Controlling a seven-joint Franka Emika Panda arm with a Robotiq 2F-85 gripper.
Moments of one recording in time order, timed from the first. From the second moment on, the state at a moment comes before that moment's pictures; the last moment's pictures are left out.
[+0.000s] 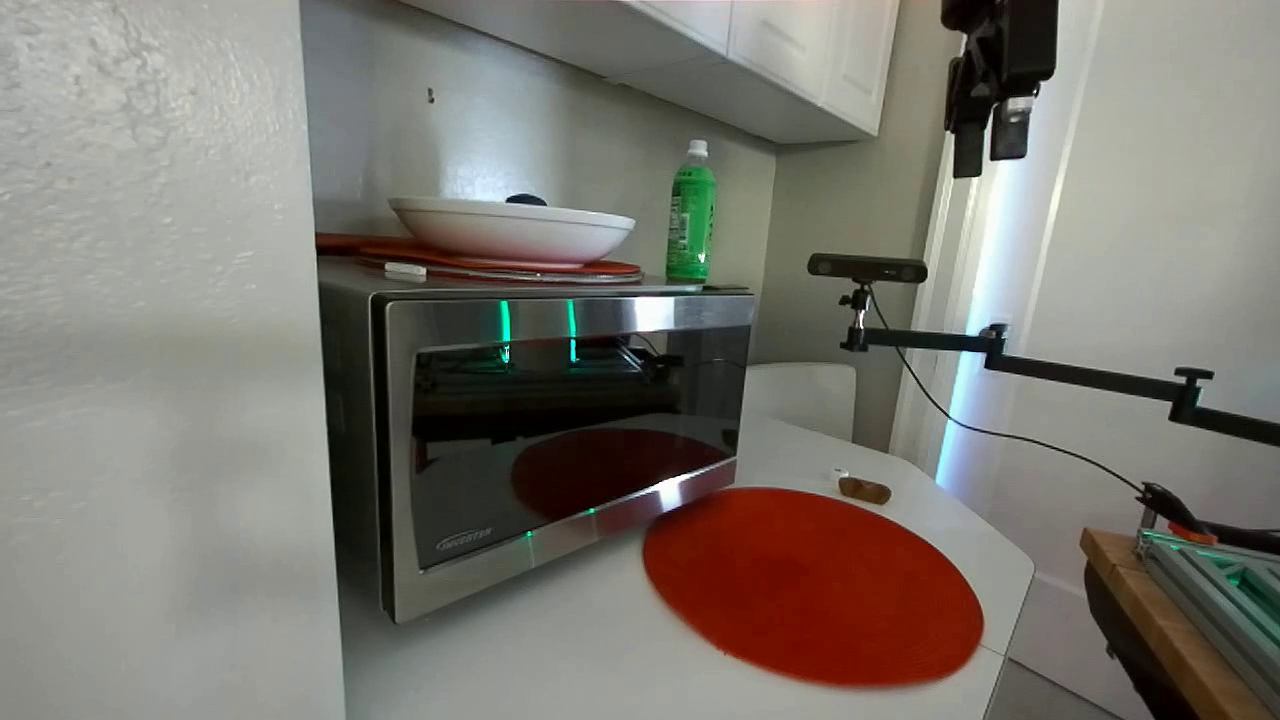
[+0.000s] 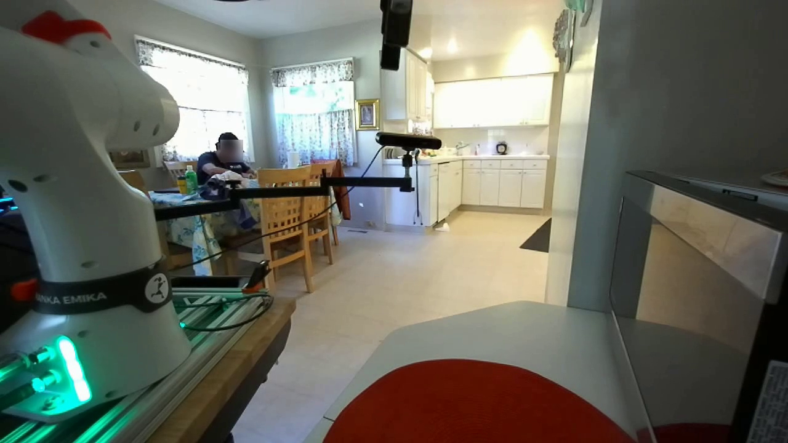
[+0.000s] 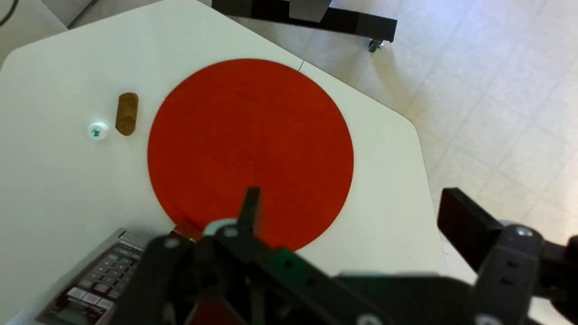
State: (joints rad) arm -0.01 -0.54 -0.02 -2.32 -0.04 1.67 -0.13
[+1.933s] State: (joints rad) arm 0.03 -0.09 0.19 -2.47 -0.27 2.19 0.46
